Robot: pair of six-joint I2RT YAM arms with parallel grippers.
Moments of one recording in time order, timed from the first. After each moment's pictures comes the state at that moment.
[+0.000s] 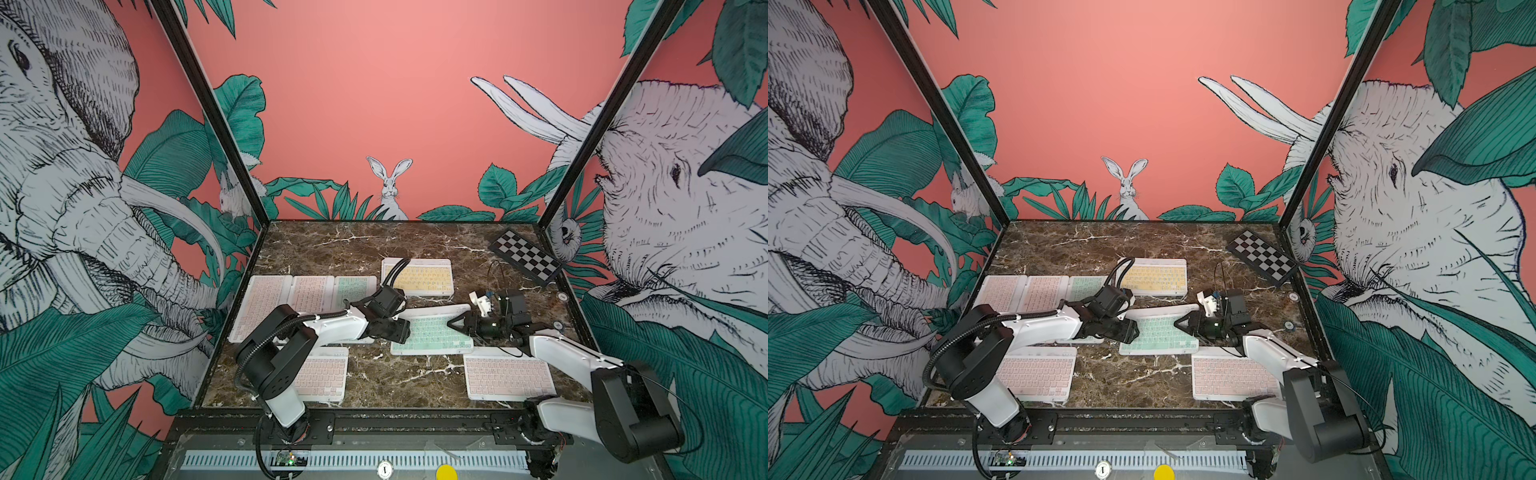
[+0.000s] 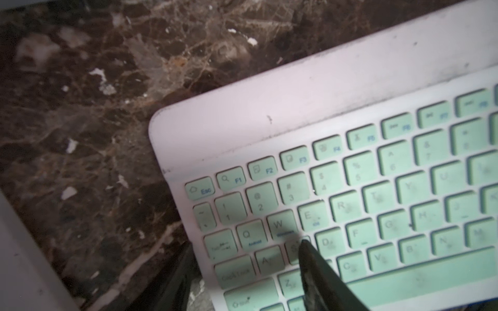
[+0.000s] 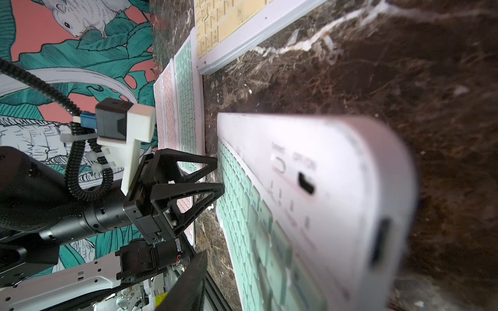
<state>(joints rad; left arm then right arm) -0.82 1.67 0.87 -0.26 0.16 -0.42 0.25 1.26 0.48 -0.07 -0.78 0.63</state>
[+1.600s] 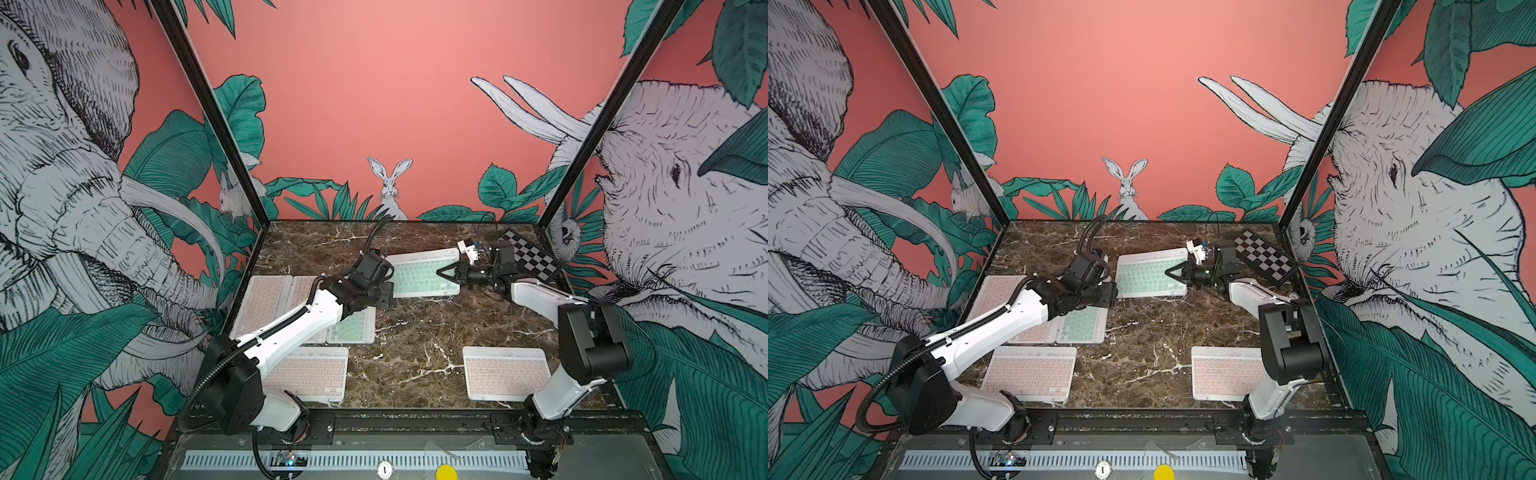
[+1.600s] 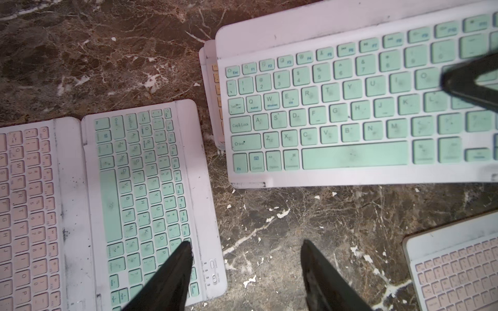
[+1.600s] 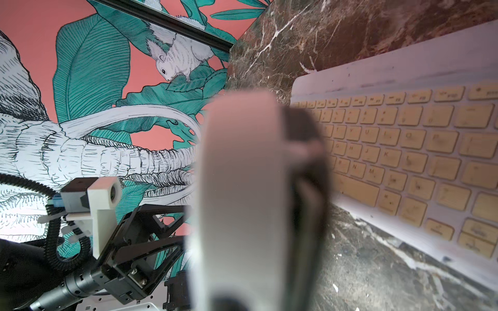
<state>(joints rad) -0.72 1.42 1.14 -0.64 -0.16 -0.46 0.20 1.72 1.02 0.11 -0.98 0.71</state>
